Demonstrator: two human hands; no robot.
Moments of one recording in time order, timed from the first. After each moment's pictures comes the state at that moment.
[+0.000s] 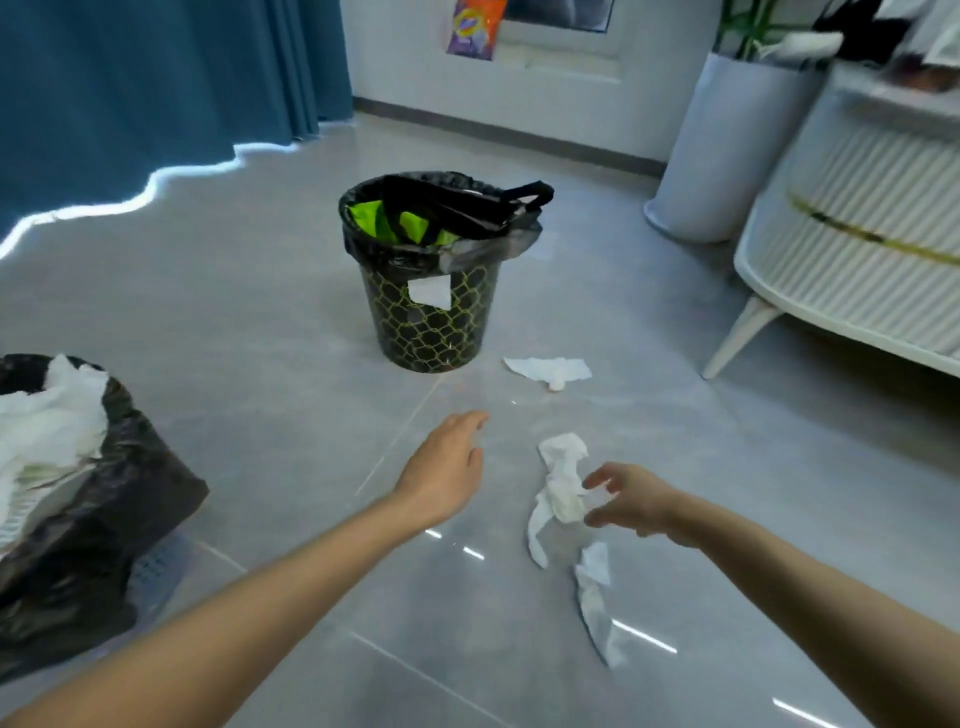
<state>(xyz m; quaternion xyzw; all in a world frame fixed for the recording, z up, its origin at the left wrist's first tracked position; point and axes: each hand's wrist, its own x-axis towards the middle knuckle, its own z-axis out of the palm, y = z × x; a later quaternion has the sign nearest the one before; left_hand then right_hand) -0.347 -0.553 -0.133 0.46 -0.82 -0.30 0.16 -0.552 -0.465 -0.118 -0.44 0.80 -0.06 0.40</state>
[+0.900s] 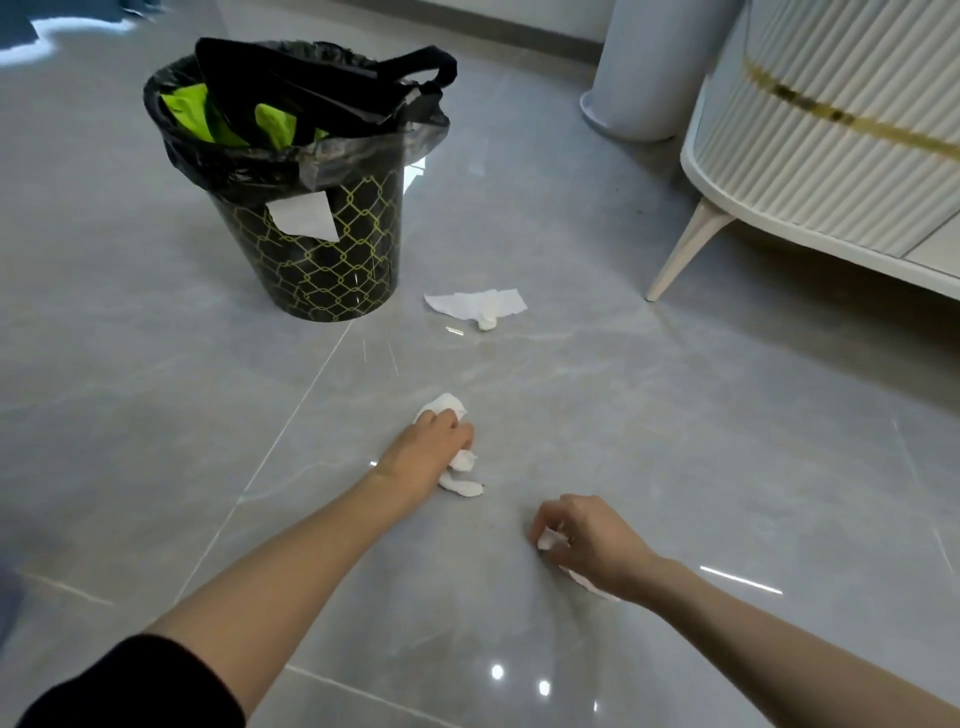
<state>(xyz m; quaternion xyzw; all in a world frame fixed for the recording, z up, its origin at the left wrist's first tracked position) -0.423 -0.575 -0.220 0.31 -0.93 -0.18 -0.08 -0.580 -0.415 -0.215 -0.59 0.74 -0.06 0.32</state>
